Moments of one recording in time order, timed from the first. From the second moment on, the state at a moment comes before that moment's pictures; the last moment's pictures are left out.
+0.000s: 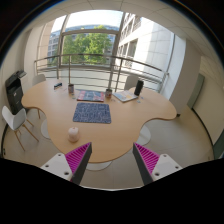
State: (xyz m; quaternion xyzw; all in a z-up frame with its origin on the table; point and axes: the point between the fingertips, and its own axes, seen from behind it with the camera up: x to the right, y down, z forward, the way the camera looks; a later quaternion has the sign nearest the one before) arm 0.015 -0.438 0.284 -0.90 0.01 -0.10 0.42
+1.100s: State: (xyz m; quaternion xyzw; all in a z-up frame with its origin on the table) arm -0.175 -0.202 0.008 -0.89 0.00 -0.03 0.45
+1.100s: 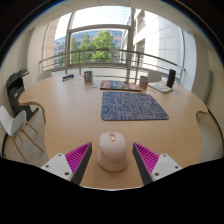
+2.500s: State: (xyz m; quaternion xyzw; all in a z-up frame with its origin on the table) arm -0.059 0.086 0.009 -0.89 0.03 -0.03 0.45
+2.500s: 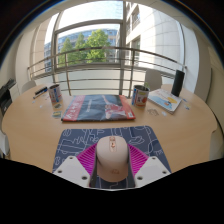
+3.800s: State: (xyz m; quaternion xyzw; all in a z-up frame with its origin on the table) arm -0.136 -0.254 0.206 -0.87 0.02 -0.09 0.49
